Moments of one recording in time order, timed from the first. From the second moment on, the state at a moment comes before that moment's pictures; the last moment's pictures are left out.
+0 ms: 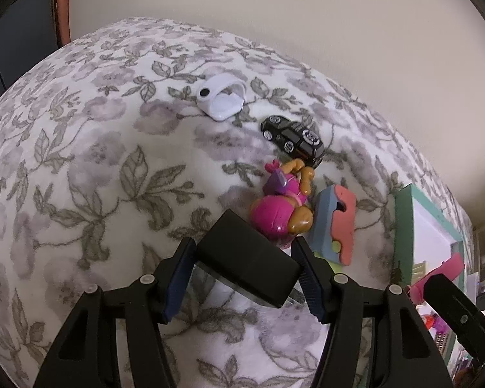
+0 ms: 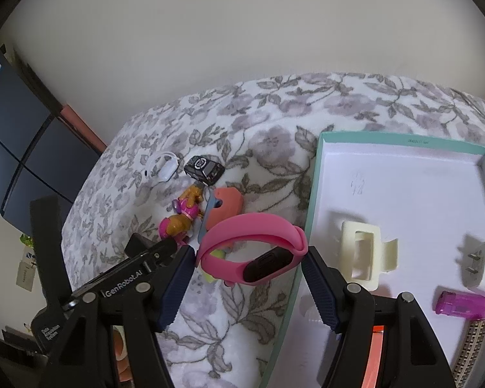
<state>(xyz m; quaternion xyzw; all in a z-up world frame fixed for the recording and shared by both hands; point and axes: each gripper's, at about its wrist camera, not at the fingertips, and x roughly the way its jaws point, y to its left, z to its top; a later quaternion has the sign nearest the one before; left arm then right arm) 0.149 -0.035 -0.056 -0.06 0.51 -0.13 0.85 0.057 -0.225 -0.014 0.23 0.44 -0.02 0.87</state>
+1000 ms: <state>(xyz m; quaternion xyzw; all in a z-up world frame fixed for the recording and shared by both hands) 0.039 -0.149 0.036 0.00 0.50 -0.26 0.83 -0.054 -0.316 0.024 0.27 0.47 -0.19 0.82</state>
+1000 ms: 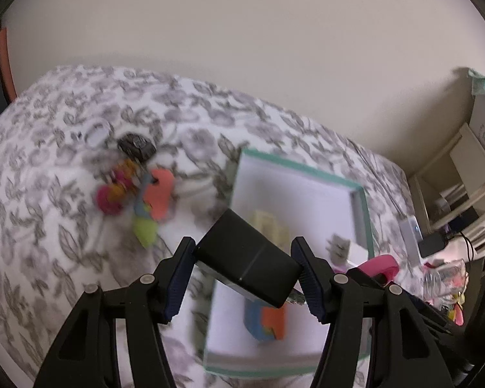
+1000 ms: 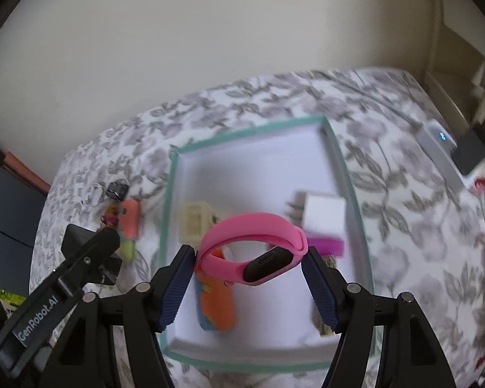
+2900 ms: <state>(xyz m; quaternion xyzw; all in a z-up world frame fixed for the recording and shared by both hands) 0.029 -0.138 -0.010 0.00 0.58 -0.18 0.79 -0.078 -0.314 -0.023 0.28 0.51 -0.23 0.78</state>
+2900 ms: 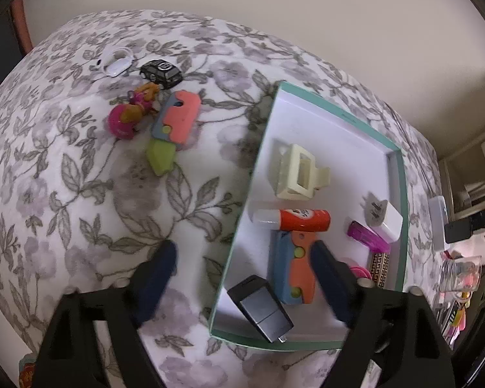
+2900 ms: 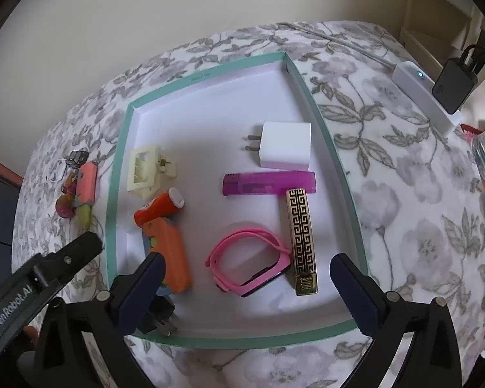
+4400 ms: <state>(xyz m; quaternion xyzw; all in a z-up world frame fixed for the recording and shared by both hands) 0.130 0.006 -0.015 -0.13 0.58 -0.02 0.81 0.025 -0.213 0.006 0.19 0.44 -0.10 0.87</state>
